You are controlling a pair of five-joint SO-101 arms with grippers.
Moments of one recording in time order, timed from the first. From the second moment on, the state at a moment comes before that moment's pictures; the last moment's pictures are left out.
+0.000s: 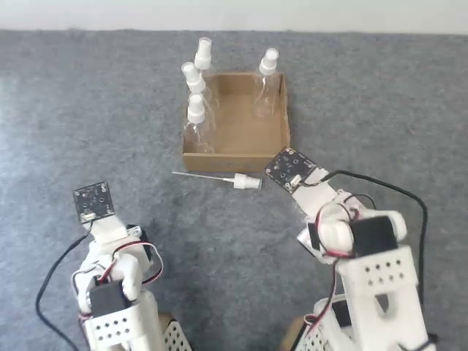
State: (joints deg) left arm -21.8 -103.5 97.1 72.2 8.6; right arm -16.6 -54.5 42.7 89.1 32.3
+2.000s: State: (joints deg) left arm -21.8 -103.5 97.1 72.2 8.6; right arm -8.8 -74.1 67.3 50.5 7.6
